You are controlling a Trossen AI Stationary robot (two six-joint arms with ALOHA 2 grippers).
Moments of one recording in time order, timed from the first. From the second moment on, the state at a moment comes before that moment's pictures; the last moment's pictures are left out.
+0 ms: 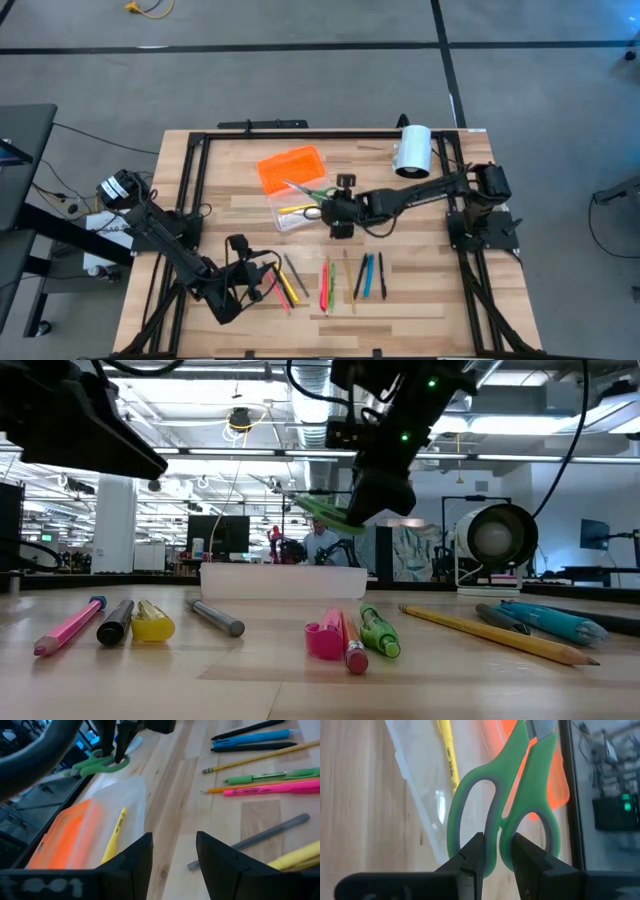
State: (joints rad) left arm -0.83 1.52 0.73 -0.30 -1.11 -0.60; right arm 0.07 1.82 1.25 -0.46 0.54 -0.26
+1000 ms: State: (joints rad) left arm -0.86 1.52 0.73 -0.35 -1.16 -0.66; right arm -0.06 1.92 1.26 -0.33 0.25 -0.66
